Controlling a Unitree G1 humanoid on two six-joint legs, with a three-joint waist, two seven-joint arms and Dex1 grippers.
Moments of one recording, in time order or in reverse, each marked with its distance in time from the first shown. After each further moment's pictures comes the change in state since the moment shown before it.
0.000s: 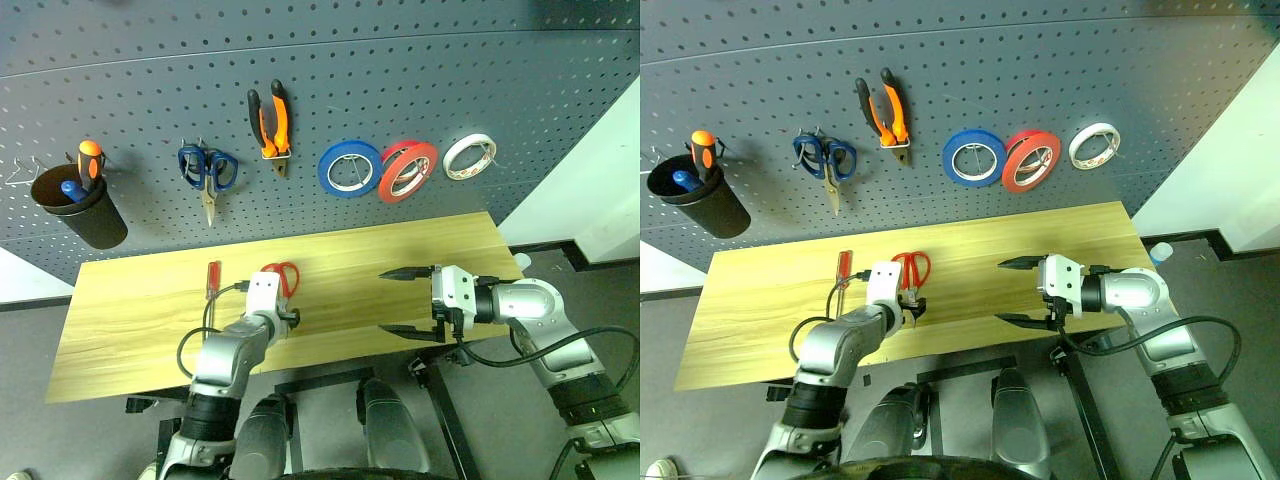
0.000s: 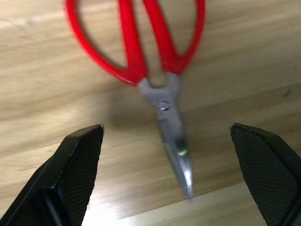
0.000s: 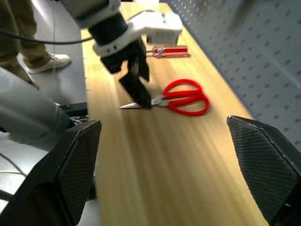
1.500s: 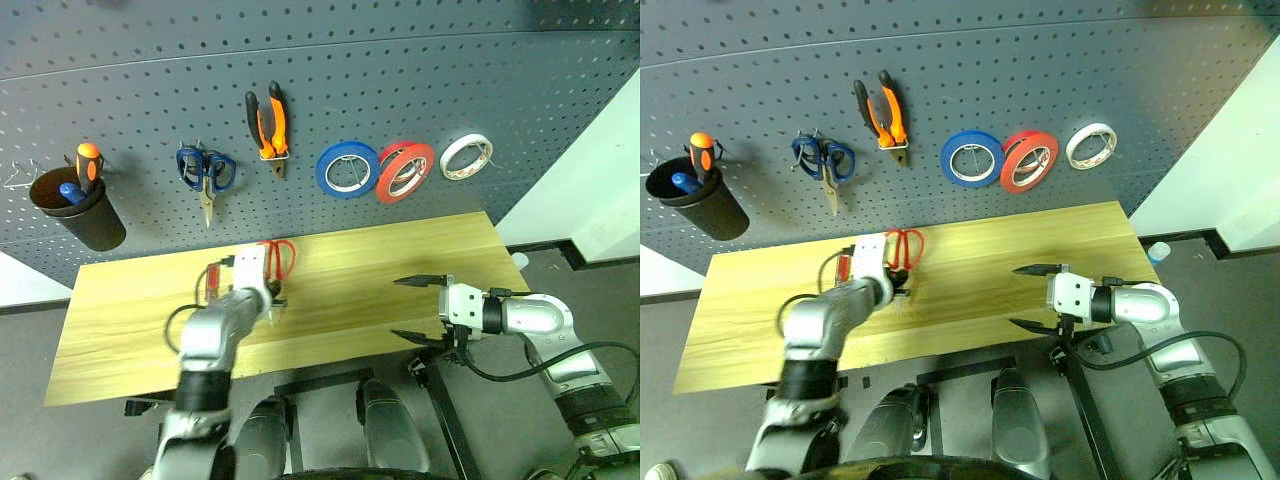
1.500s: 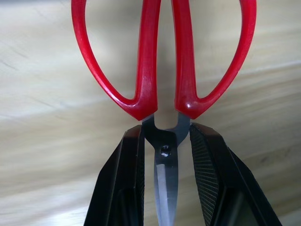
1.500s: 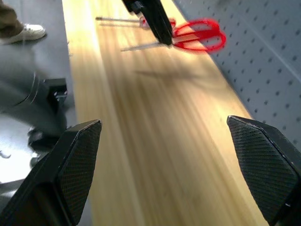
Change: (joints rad) left arm 0.060 0.180 0.119 -0.189 -0.049 -0.123 -0.281; right arm 0.062 0.018 -0.022 0.080 -0.094 -0.190 -0.083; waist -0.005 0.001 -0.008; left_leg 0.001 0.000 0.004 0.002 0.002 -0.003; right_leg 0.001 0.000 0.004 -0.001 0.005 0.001
